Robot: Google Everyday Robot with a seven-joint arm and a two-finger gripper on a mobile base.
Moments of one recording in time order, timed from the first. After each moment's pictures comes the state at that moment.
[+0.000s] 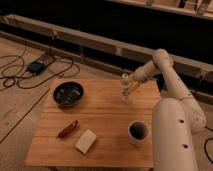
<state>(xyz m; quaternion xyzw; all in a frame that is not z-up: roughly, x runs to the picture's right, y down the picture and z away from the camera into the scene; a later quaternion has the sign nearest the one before) 0.145 0.000 0.886 -0.34 -0.39 0.09 0.85</state>
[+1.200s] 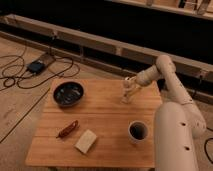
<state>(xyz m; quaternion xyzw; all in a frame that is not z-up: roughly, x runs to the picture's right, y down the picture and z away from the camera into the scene) 0.152 0.013 0.899 -0.31 -0.42 0.07 0.85</state>
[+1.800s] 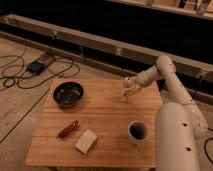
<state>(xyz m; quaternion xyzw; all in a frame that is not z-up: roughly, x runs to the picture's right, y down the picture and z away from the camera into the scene) 0.154 0.015 0.901 -0.31 -0.42 0.06 0.85</state>
